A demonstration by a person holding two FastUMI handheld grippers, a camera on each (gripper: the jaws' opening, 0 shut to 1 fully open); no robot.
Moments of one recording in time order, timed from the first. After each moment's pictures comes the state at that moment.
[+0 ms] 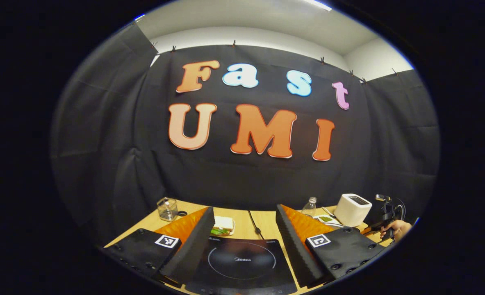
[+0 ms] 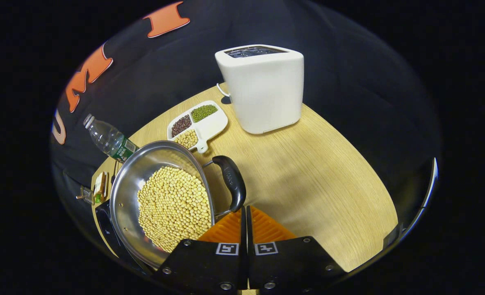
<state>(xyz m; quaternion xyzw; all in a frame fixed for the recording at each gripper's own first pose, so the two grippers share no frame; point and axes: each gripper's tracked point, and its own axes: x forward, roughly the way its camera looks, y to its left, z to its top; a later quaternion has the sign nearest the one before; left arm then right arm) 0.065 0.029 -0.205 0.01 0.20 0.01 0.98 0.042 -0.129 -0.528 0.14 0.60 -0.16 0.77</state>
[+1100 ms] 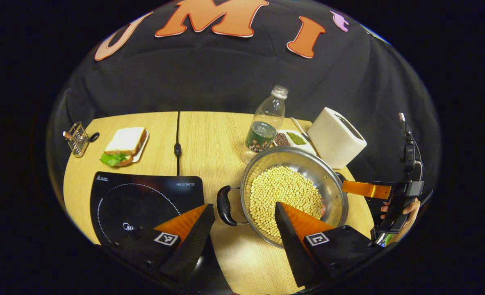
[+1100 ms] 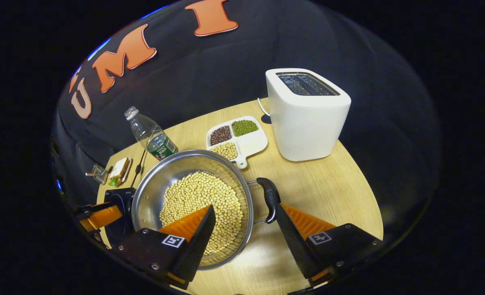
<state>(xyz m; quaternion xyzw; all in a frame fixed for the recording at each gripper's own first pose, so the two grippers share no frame) 0.111 -0.132 -0.490 -0.04 0.55 -0.09 0.83 0.092 -0.106 -0.494 0.09 0.57 -0.05 0.81</state>
